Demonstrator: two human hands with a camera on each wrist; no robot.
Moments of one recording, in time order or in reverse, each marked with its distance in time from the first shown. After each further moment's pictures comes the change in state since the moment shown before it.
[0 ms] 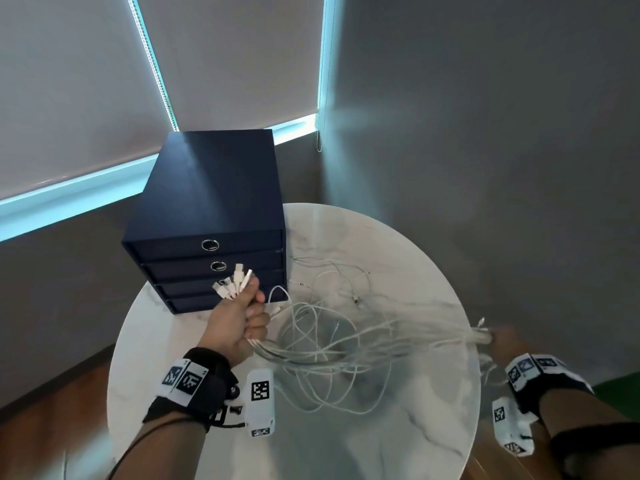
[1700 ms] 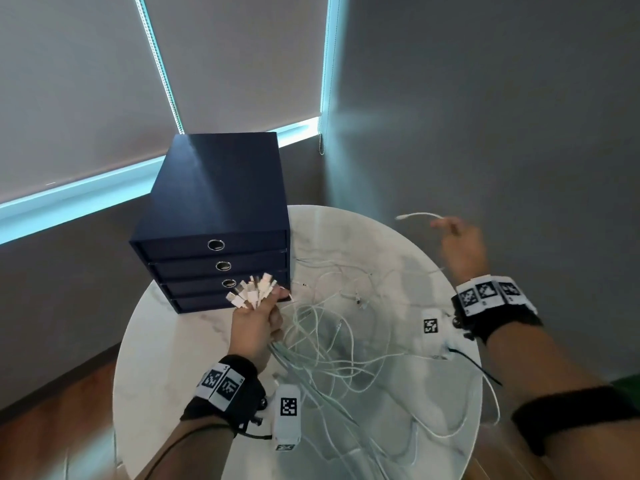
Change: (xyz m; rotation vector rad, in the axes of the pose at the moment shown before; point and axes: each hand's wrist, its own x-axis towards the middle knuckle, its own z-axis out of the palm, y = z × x) left_hand 0.001 -0.035 0.014 0.077 0.131 0.224; right_hand -0.077 -0.201 -0.130 0.878 0.527 -0.306
